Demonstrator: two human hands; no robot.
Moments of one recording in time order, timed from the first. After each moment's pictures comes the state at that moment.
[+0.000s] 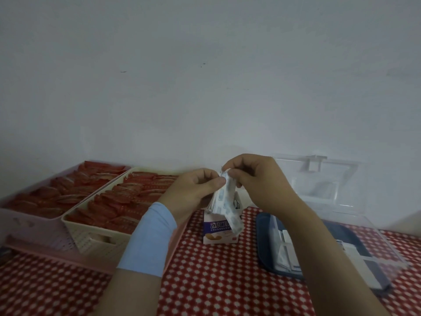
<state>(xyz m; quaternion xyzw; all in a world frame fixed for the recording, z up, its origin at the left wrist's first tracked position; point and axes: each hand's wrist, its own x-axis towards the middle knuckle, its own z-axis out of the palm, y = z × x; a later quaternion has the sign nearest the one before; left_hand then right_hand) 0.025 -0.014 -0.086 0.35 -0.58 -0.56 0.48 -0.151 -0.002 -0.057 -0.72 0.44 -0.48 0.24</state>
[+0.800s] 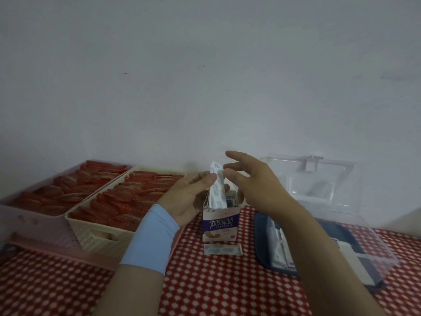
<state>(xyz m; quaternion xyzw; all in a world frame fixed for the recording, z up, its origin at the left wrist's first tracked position) 0.026 -0.016 -0.094 0.28 -0.46 -0.67 0.50 -0.148 0.003 -0.061 -0.69 0.48 -0.45 0.29</state>
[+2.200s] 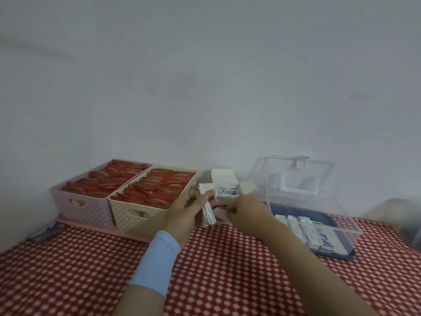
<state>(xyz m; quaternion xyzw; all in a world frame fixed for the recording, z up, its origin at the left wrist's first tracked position) 0.049 0.075 -0.129 0.32 -0.42 -0.61 0.60 -0.119 0.049 -0.111 -0.76 0.63 -0.11 0.08</state>
